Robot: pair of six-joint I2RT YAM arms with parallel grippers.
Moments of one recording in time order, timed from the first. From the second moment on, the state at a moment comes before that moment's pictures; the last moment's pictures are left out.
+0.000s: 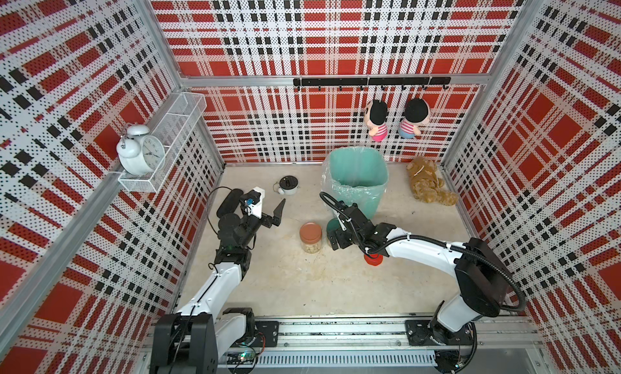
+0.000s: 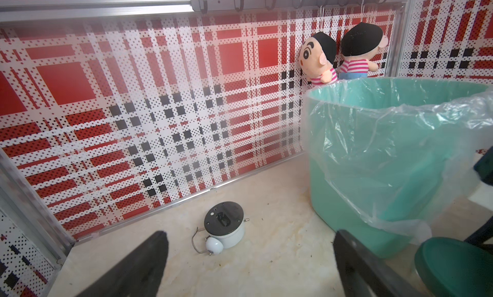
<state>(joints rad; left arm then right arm) 0.00 1.08 0.45 0.67 0.41 0.10 0.85 1.63 1.06 -0.25 0.20 0.30</state>
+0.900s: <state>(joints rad) 0.01 1.09 0.45 0.68 0.42 0.09 0.85 1.70 1.09 -0.19 0.20 0.32</state>
